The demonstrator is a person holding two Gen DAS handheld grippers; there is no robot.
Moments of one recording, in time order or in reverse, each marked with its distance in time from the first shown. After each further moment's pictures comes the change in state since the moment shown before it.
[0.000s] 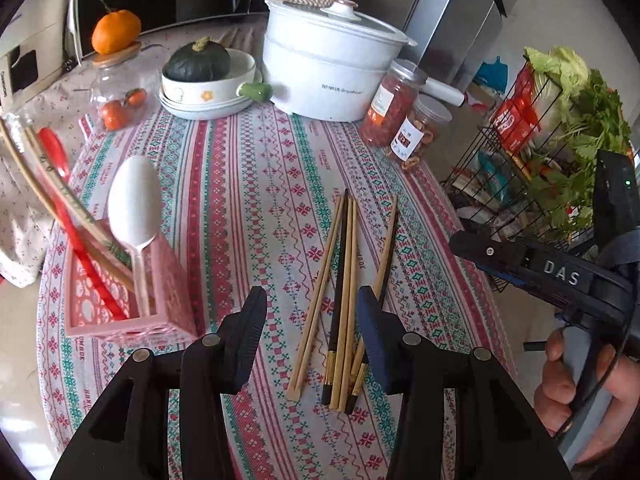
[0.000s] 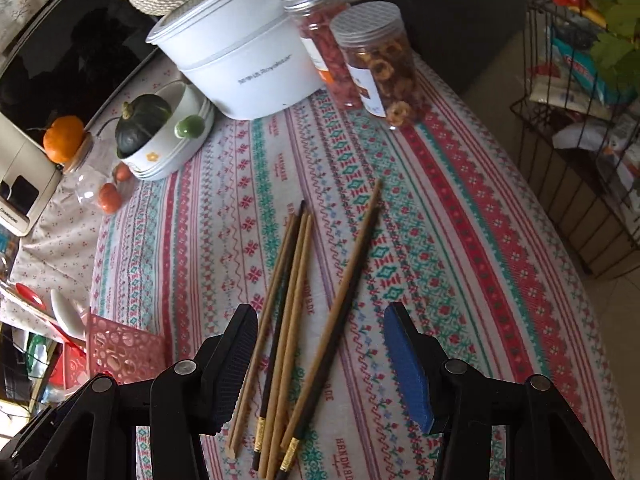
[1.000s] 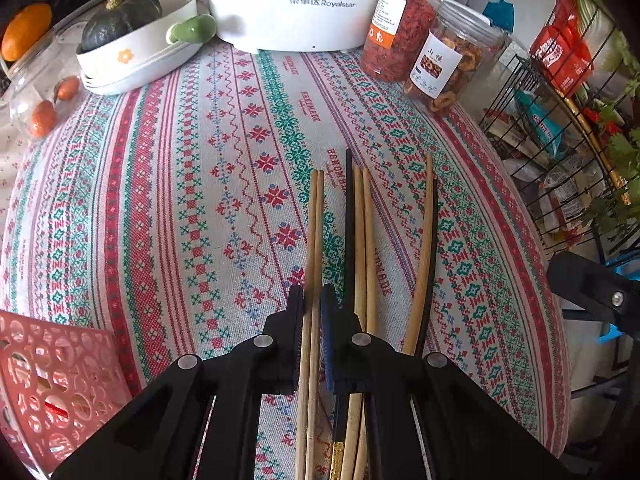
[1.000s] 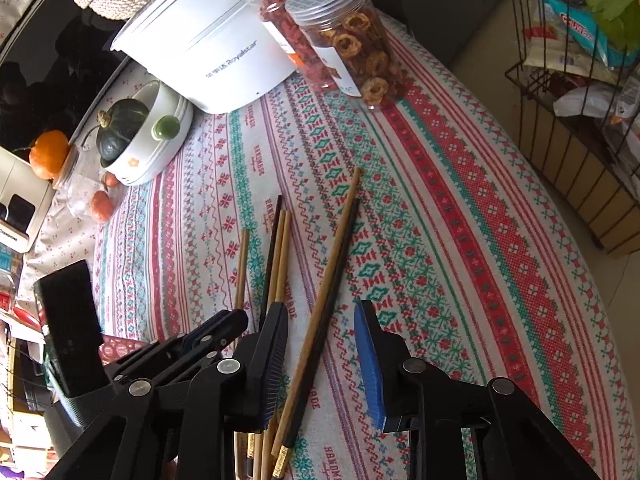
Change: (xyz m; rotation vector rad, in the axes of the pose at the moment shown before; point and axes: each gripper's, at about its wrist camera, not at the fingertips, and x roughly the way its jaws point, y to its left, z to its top) left arm 0.107 -0.013 0.024 0.072 0.152 0.048; right arm 0.020 -0.017 0.013 0.047 0.075 0.040
